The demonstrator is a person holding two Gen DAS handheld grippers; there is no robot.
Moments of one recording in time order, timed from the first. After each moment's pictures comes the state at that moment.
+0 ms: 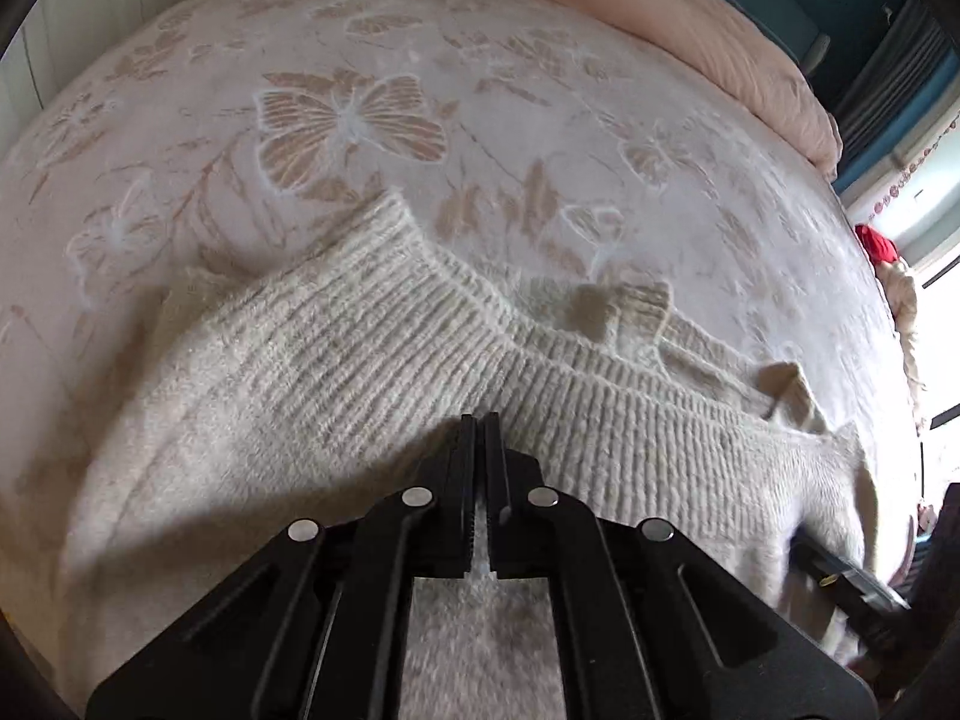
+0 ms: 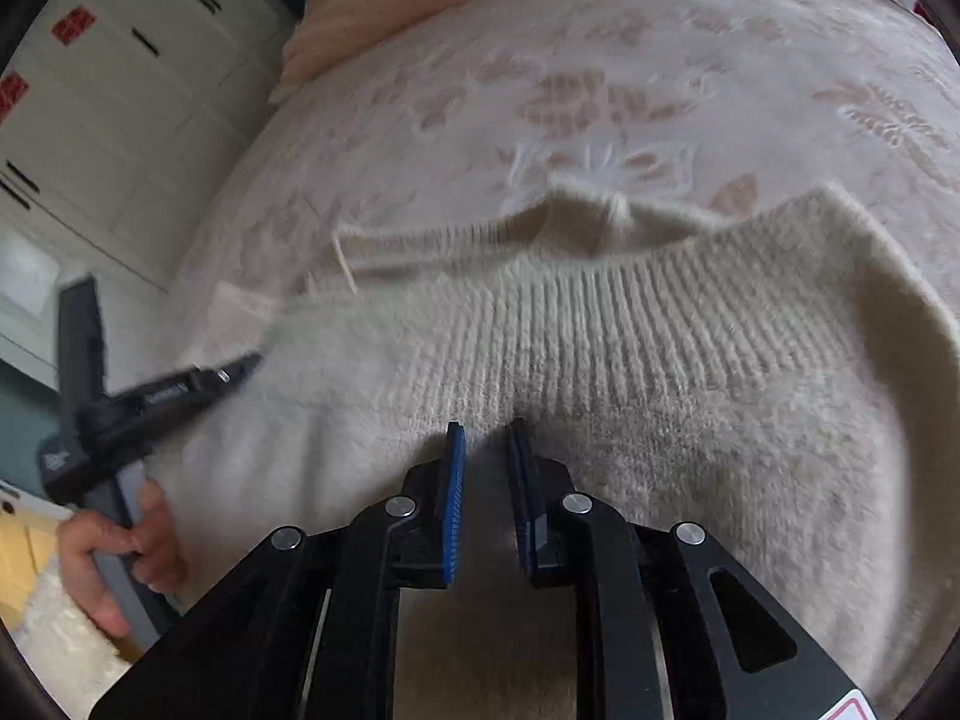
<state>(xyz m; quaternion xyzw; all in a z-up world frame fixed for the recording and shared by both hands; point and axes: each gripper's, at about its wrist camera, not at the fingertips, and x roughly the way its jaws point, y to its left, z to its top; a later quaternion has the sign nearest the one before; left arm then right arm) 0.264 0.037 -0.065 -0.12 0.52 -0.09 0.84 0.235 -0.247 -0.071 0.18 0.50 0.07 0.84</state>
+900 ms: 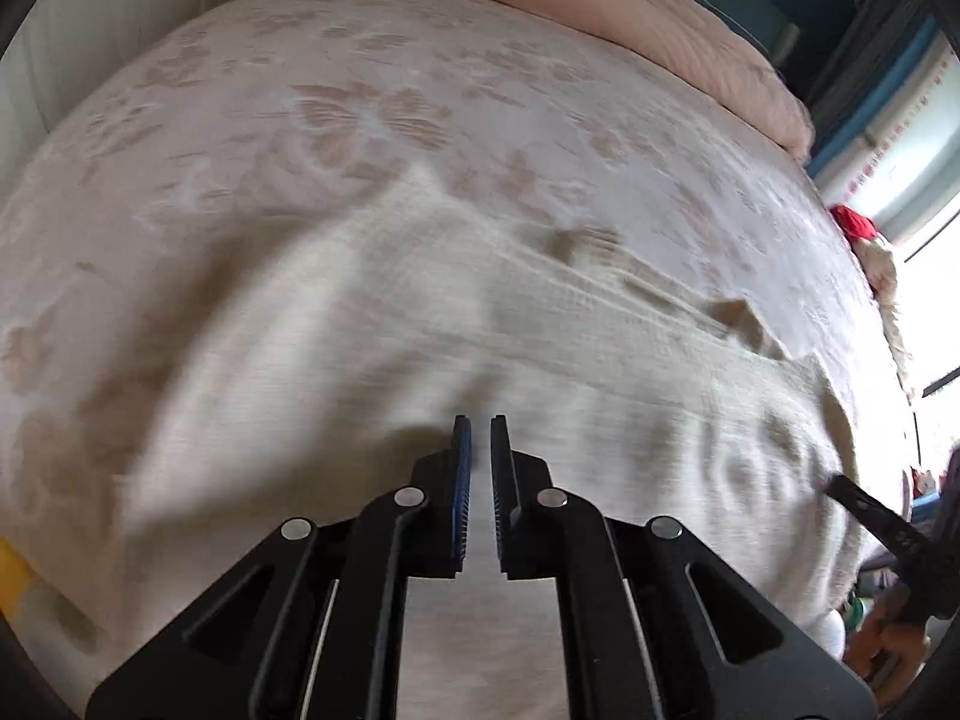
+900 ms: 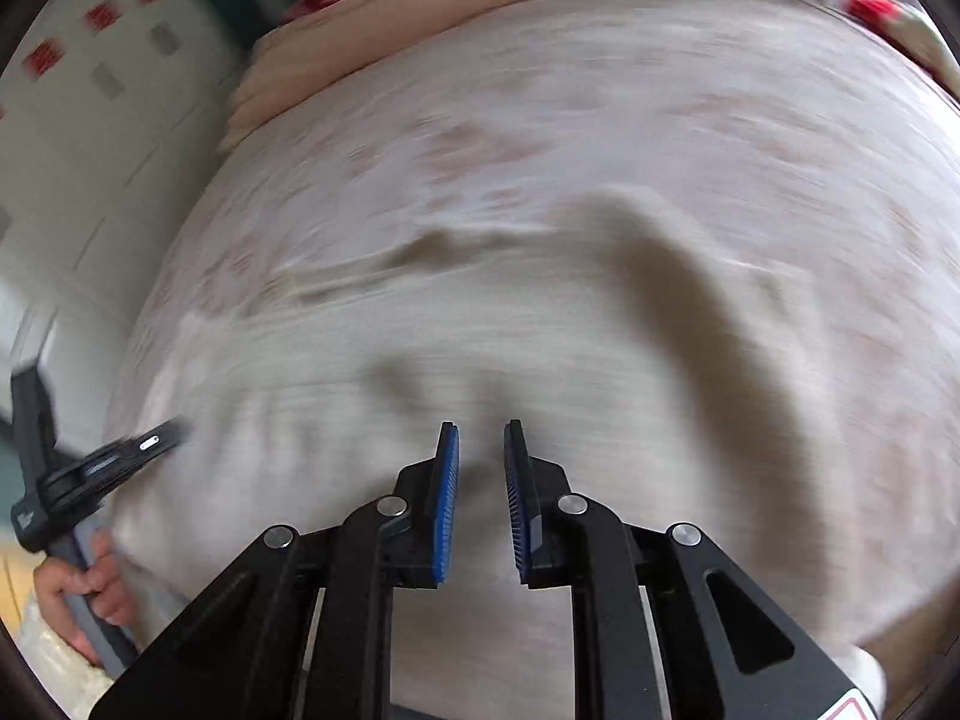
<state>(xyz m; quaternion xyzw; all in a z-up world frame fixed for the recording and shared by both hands) 0.199 0.070 -0.040 -0.11 0.52 -0.10 0.84 0.135 -0.345 -0.043 0.22 0.47 -0.08 0.85</state>
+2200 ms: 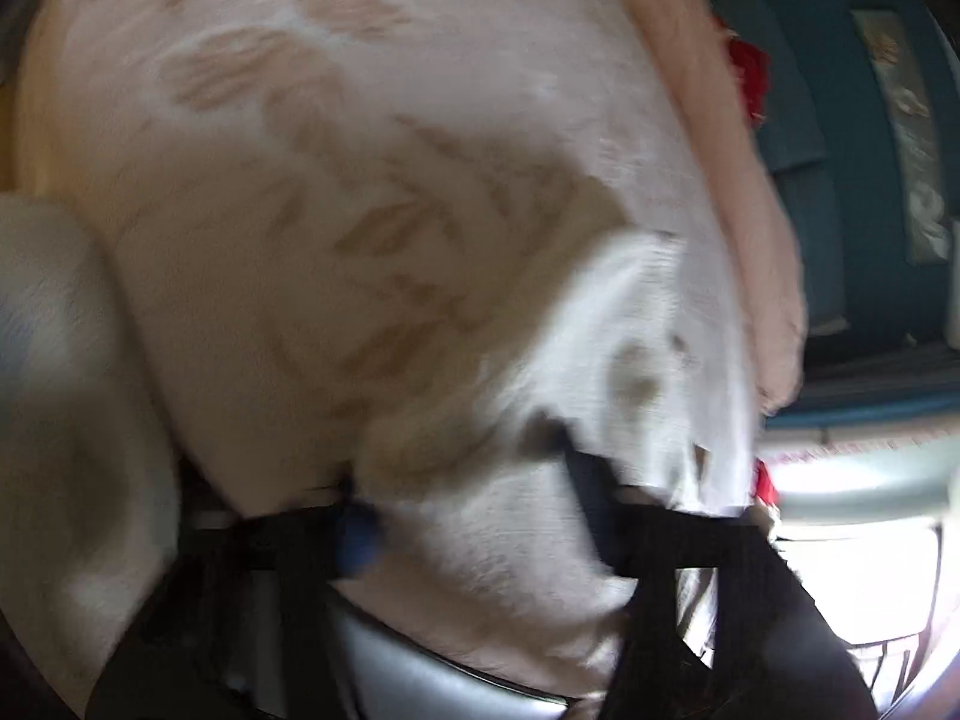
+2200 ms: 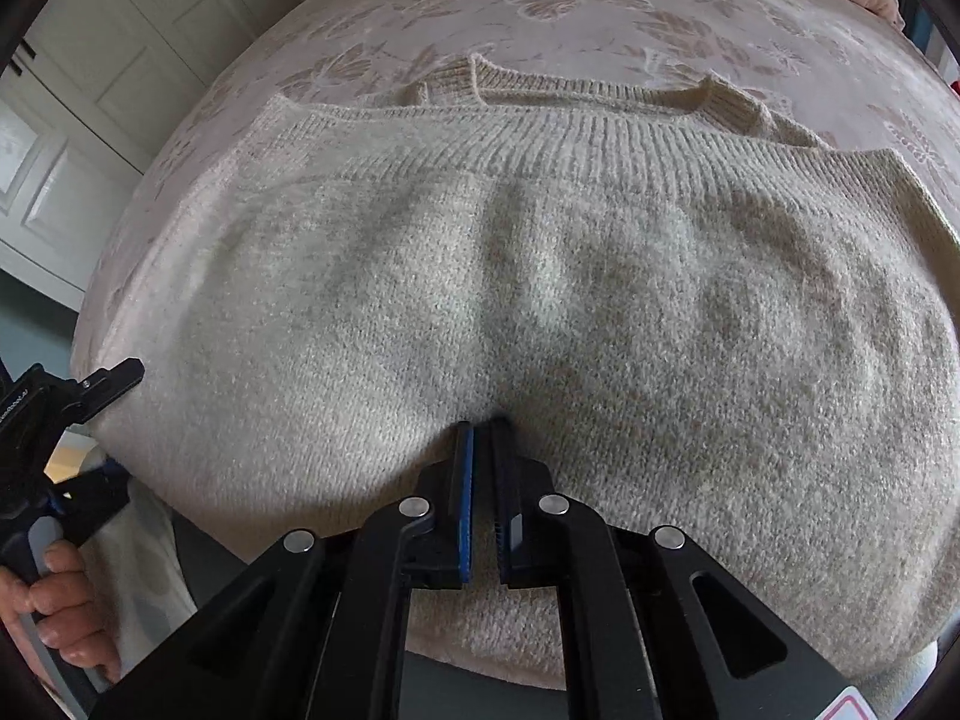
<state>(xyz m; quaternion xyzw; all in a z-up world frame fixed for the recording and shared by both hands) 0.102 0.195 -0.080 -0.45 0.49 -0.03 0.75 0.179 -0.132 -0.070 0.09 0.56 0.07 0.82</state>
